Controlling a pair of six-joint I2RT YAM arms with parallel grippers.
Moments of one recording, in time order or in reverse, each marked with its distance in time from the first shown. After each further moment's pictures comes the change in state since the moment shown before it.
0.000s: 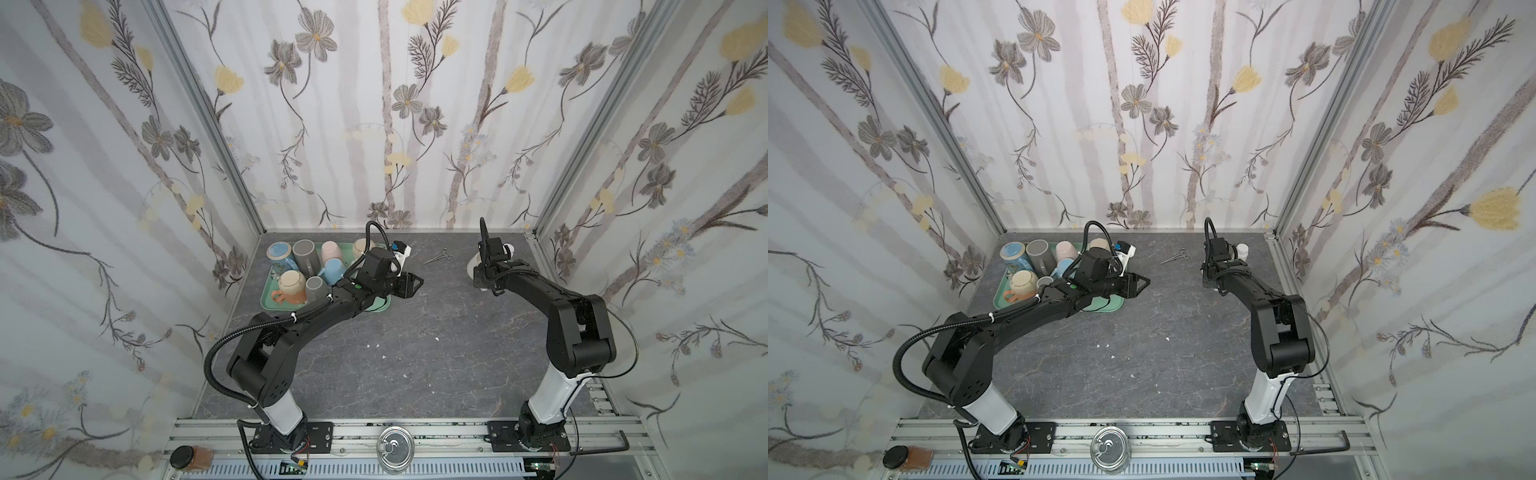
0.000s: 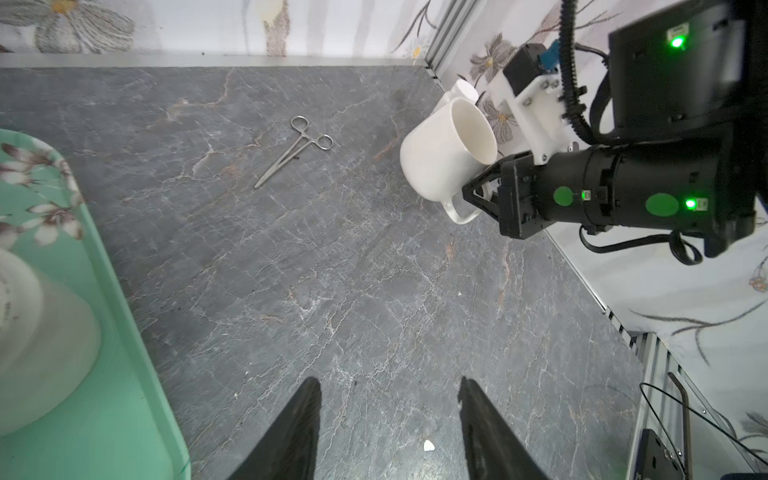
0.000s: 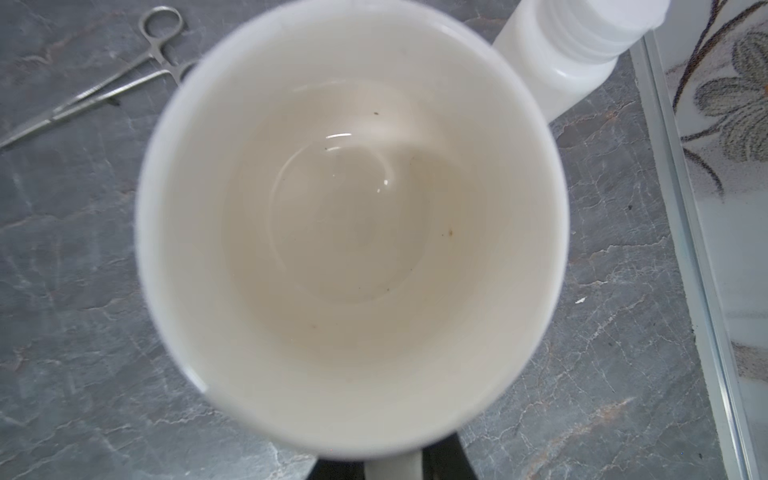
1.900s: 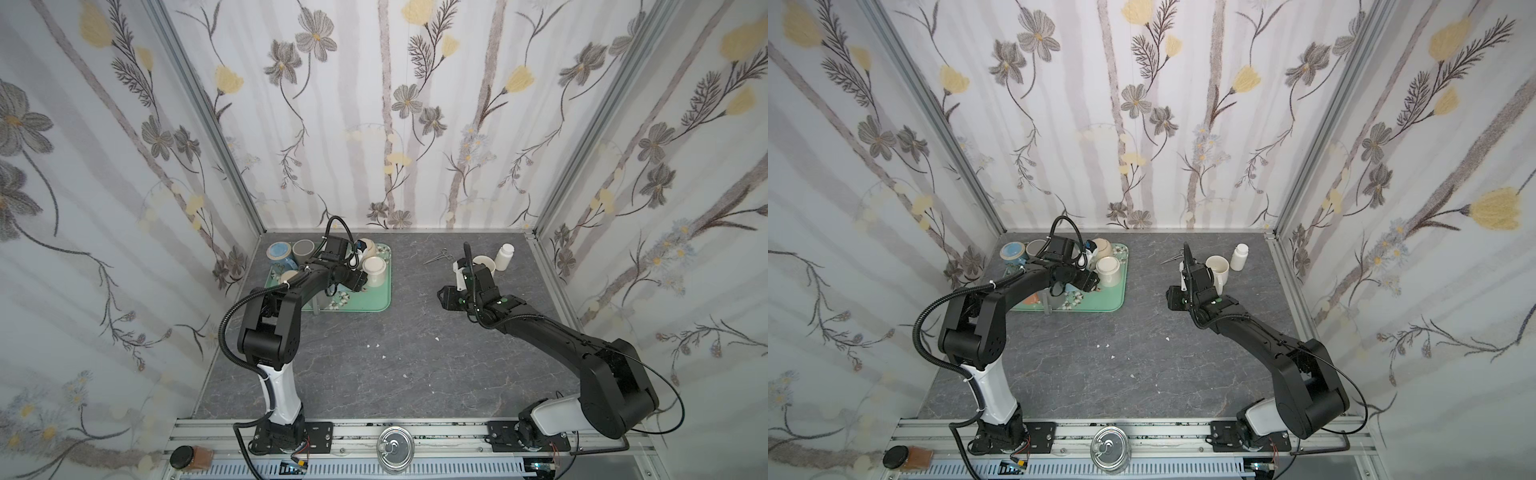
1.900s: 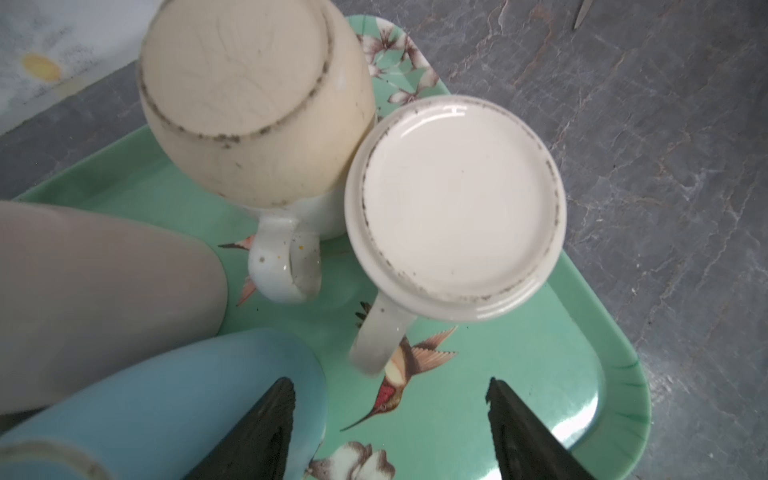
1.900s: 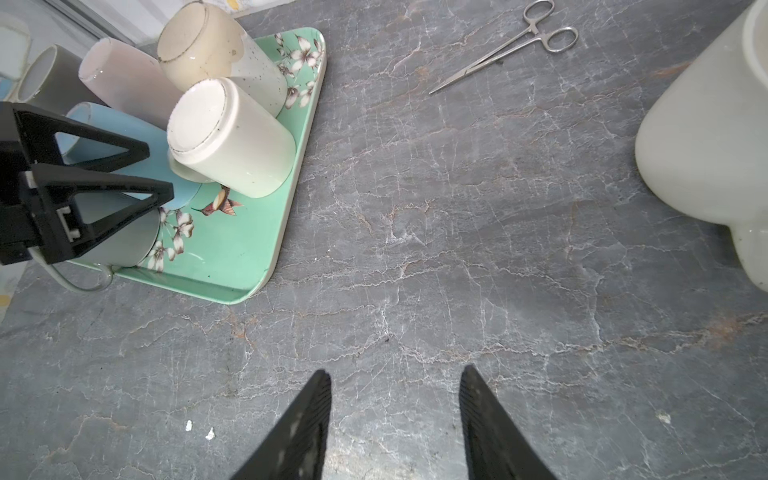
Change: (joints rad) left arm 0.377 0.223 0.155 -0.316 -0.101 0.642; right arm 0.286 -0.388 -0.401 0.320 -0.360 0.268
